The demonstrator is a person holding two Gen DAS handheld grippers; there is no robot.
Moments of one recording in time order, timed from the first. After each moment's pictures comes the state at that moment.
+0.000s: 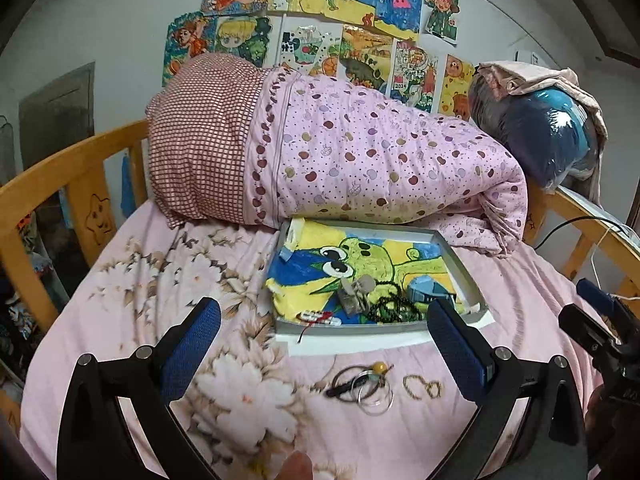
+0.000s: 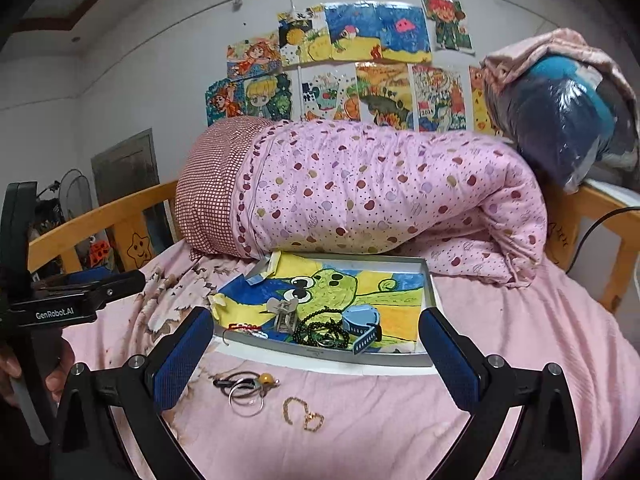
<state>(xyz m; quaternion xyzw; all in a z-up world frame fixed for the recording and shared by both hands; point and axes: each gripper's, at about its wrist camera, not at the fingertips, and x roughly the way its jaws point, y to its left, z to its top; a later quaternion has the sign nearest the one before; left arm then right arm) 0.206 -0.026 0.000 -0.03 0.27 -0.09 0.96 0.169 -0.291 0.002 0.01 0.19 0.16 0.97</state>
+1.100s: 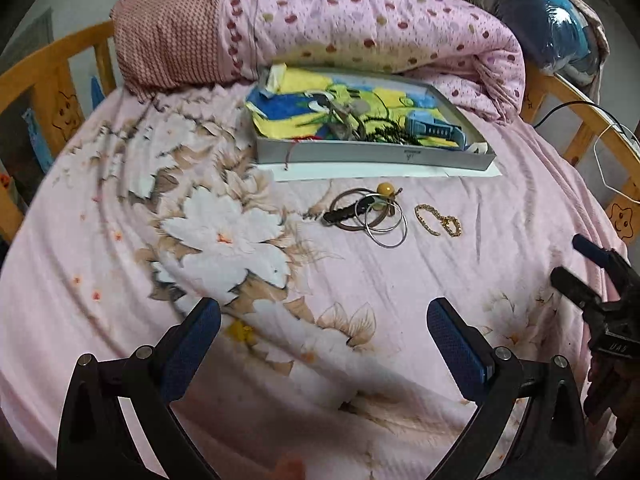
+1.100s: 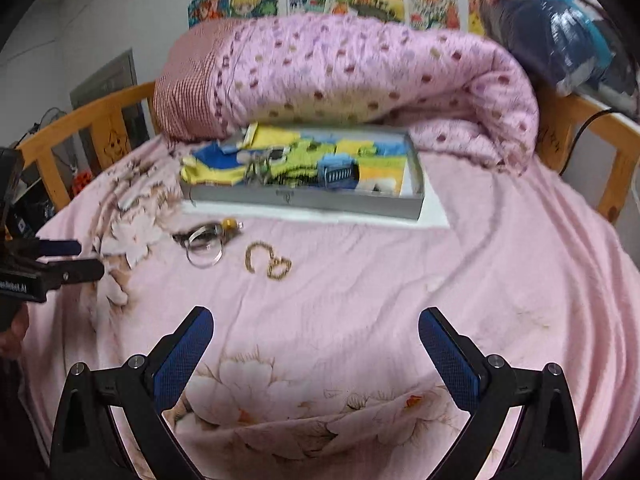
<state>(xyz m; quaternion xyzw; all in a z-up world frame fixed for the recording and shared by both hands) 0.183 -0.035 -0.110 0.00 0.45 -0.14 0.88 0.161 -0.311 -0.112 -0.02 0.36 0.14 0.92</state>
